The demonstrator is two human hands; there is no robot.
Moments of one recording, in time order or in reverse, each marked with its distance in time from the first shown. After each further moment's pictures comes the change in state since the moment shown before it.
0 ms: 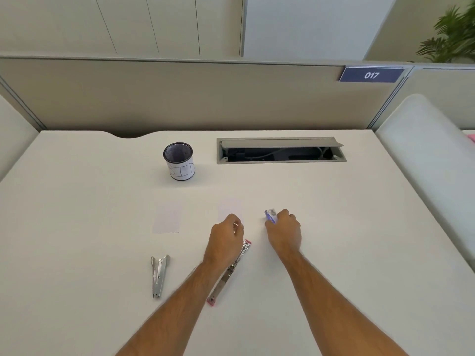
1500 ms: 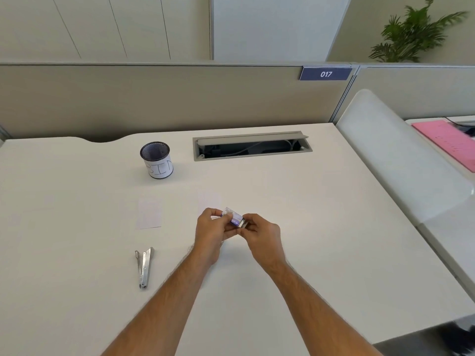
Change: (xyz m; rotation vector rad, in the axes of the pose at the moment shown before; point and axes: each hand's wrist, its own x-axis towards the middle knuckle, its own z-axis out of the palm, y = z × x) left_hand -0.024 0.012 0.016 -0.938 -0.083 -0.252; right_hand -0.093 0.030 -0.025 0.604 -0.100 -0.229
